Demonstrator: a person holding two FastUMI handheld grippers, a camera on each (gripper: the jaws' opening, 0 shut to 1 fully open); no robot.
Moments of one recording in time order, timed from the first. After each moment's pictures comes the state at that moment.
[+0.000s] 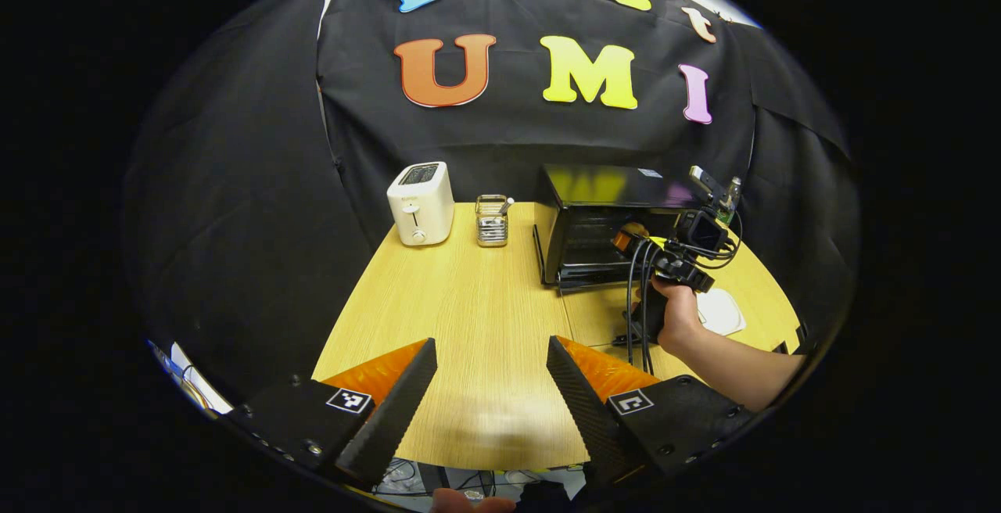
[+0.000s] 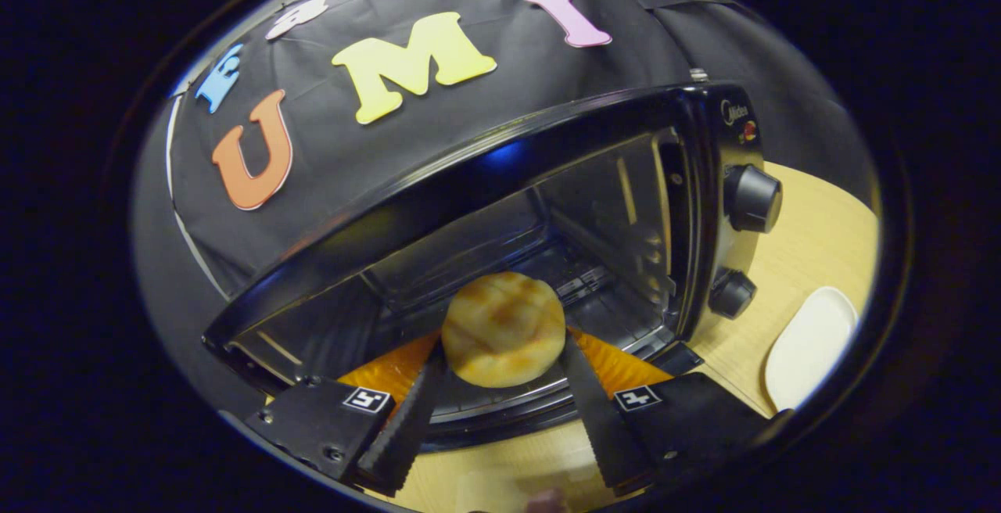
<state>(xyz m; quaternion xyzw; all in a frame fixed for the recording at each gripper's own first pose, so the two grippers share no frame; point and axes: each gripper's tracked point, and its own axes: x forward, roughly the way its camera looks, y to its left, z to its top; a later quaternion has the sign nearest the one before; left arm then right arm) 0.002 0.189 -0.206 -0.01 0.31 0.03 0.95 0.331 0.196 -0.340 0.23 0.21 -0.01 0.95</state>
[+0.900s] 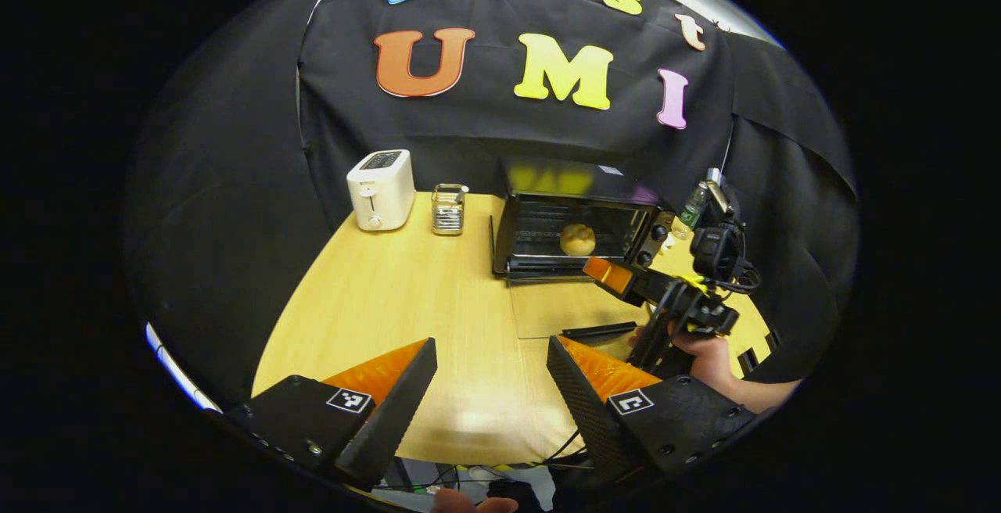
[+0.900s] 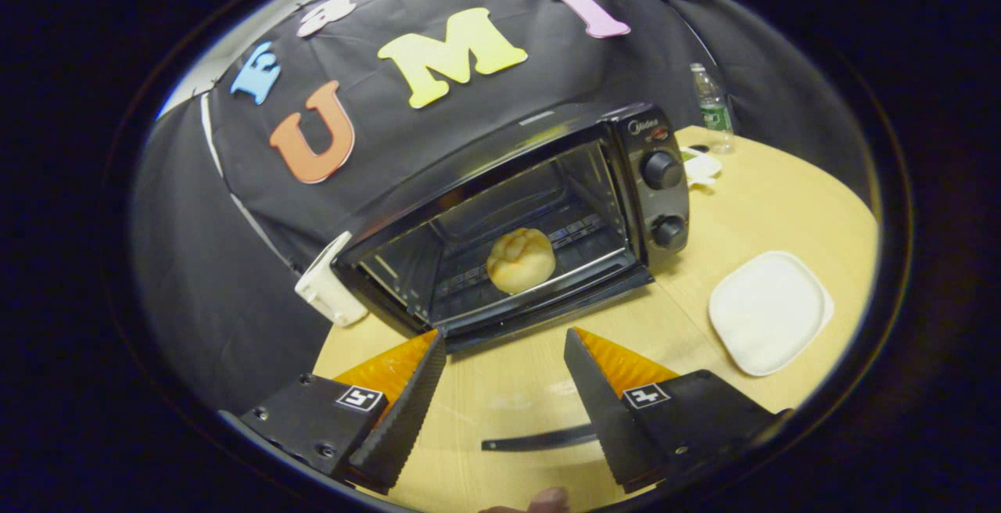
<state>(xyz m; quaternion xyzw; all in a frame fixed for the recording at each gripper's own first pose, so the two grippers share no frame) -0.007 0.116 -0.224 -0.06 0.32 -0.02 0.95 0.167 0.196 -0.294 0.21 0.27 0.09 0.94</state>
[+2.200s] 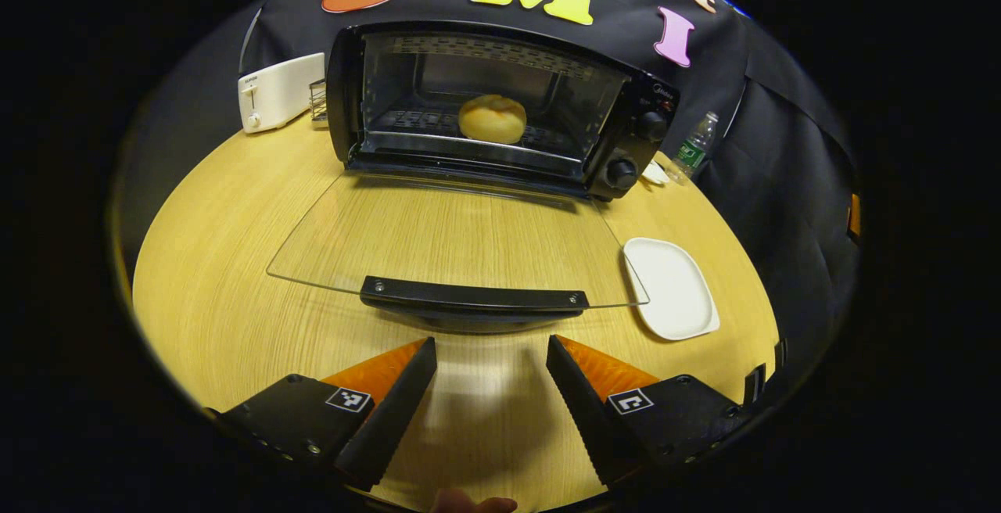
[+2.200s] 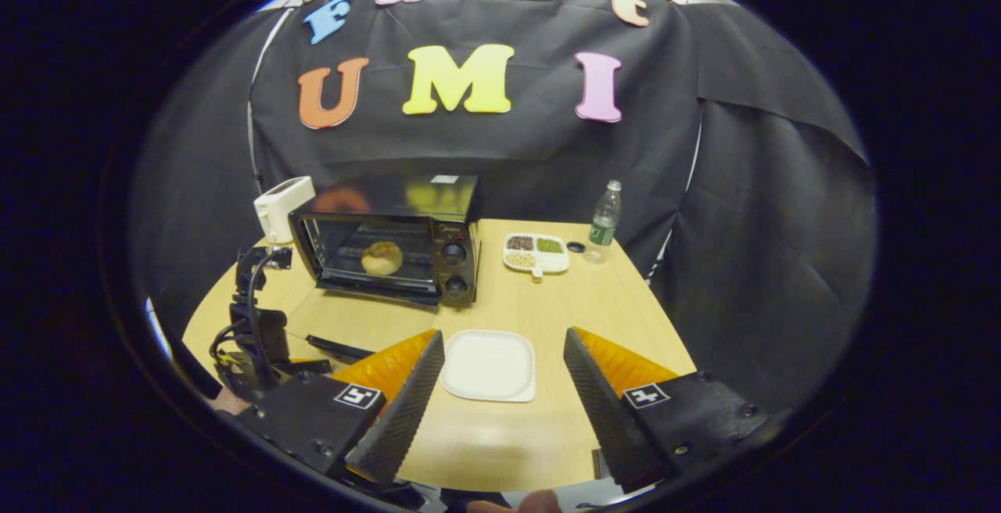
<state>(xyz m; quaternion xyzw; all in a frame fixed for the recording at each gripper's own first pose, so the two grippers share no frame) 0.089 -0.078 -0.422 -0.10 0.42 -0.03 0.90 0.076 -0.053 -0.205 -0.03 0.27 0.03 0.96</state>
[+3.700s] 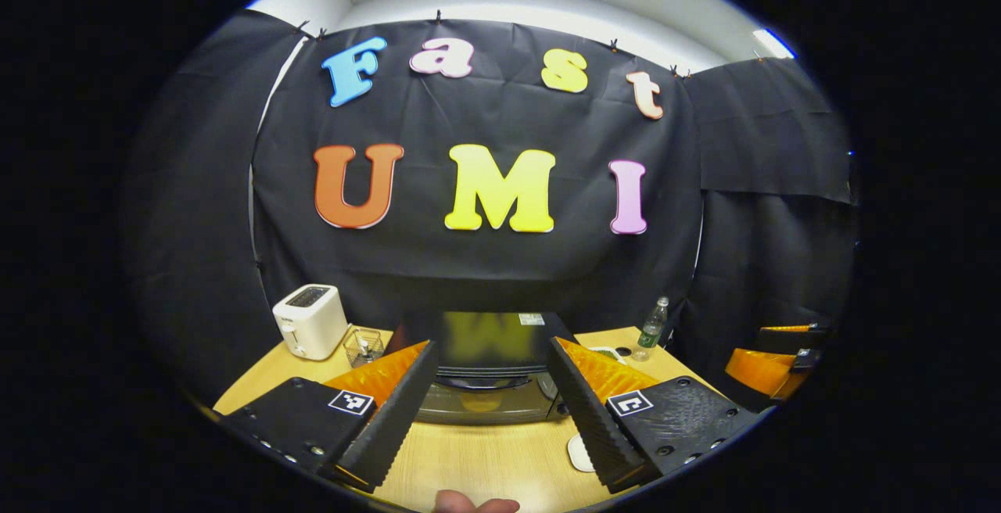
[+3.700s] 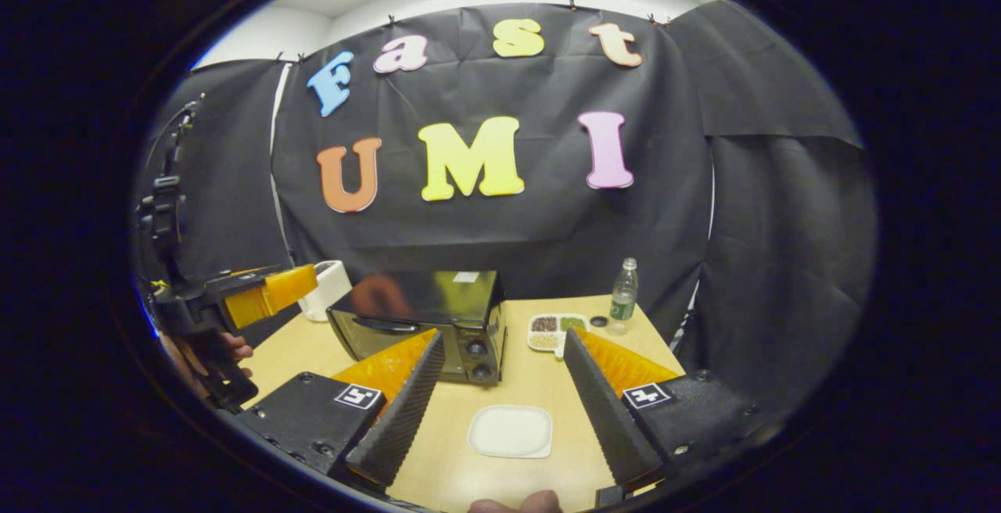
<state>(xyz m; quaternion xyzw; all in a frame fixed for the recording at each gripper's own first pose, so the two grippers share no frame) 0.122 -0.040 -0.041 -0.04 0.06 -0.02 1.00 0.097 -0.040 -0.076 0.03 0.12 0.09 0.99</state>
